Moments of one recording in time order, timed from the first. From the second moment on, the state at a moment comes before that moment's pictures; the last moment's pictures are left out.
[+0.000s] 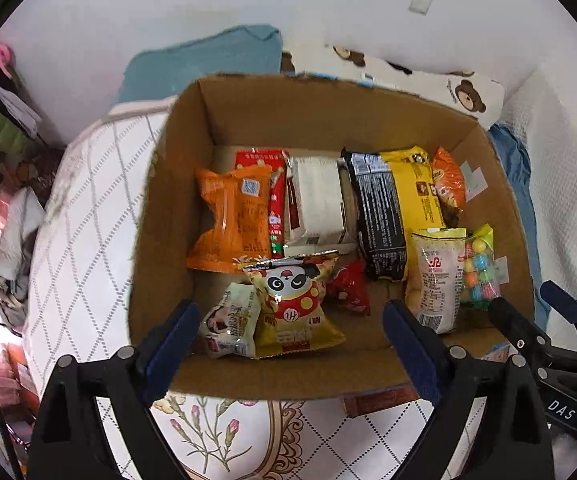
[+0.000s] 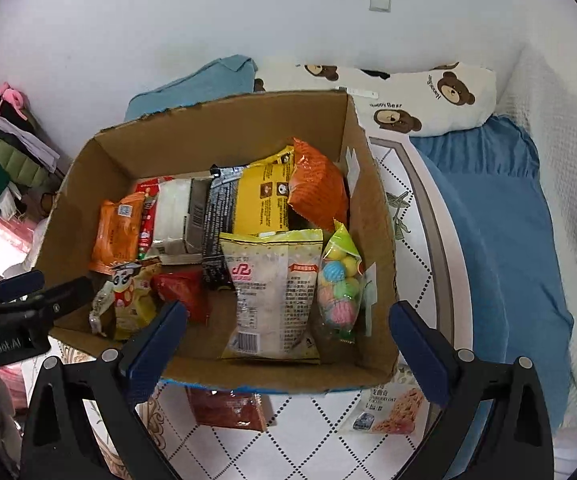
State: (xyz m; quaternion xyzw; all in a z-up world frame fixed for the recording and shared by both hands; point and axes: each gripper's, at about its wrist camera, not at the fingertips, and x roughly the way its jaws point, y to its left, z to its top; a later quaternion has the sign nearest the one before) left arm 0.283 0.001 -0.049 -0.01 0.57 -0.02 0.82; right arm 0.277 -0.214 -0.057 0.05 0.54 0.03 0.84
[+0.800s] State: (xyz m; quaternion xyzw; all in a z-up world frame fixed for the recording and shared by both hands) left arm 0.181 0.000 0.045 -0.04 0.44 -0.02 0.90; right arm 0.178 -0.207 0.051 0.03 0.43 0.04 0.90
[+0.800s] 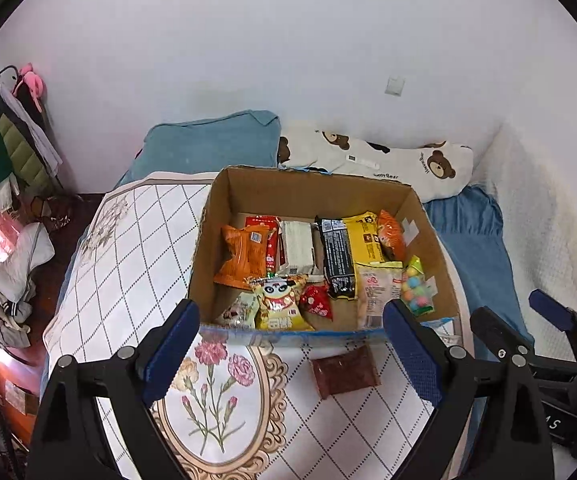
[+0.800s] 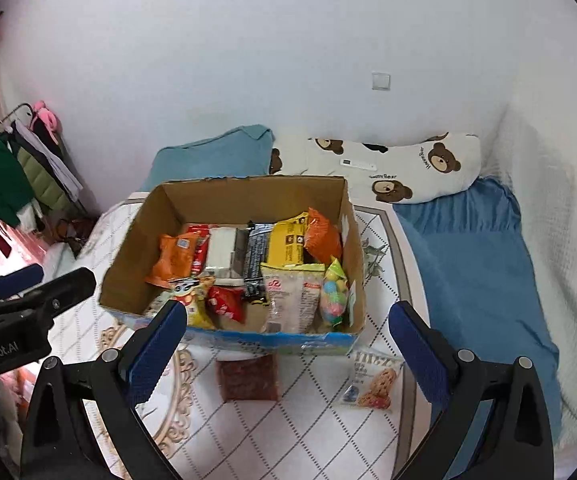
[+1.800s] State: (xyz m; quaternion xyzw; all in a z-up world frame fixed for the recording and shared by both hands) left arm 0.211 -0.170 -0.195 0.38 0.56 -0.21 0.70; right arm 0.210 -0.331 -0.175 0.17 0.60 0.03 0.78
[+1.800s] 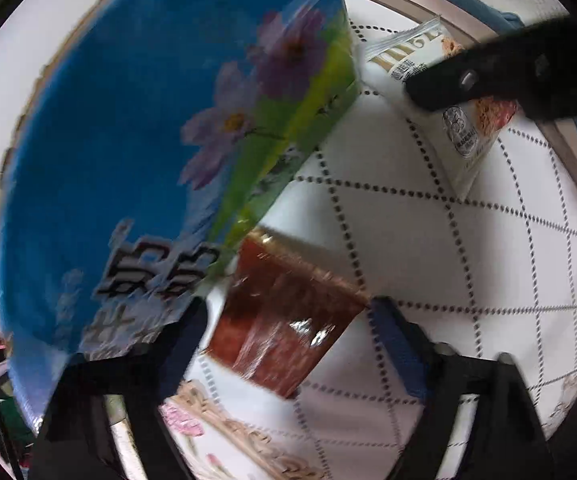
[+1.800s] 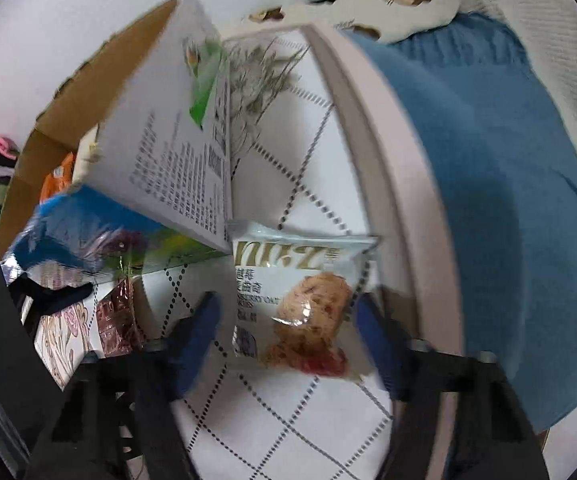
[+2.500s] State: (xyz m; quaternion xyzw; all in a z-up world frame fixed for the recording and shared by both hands) left arm 0.191 -0.001 -0.195 -0.08 0.72 -0.06 0.68; right arm 0.134 -0.229 -0.189 0.06 0.65 0.15 0.74
